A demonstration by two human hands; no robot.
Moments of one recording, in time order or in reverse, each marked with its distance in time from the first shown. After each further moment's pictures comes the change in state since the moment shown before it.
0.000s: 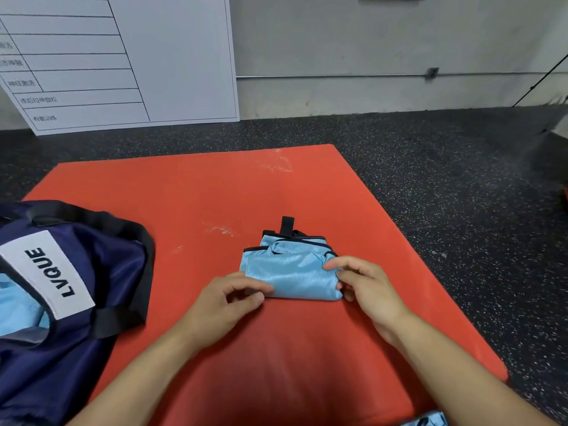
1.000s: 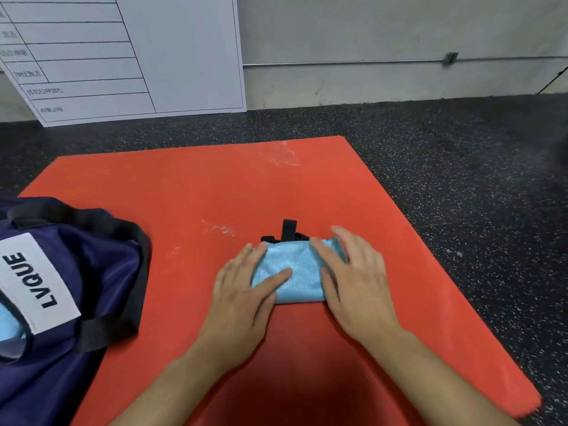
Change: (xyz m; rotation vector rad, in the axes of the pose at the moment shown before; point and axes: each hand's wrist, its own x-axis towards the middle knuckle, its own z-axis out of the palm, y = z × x) left_hand 0.013 -0.010 0.030 0.749 0.190 0.234; right_hand 0.020 0.013 0.021 -1.122 0.204 -0.637
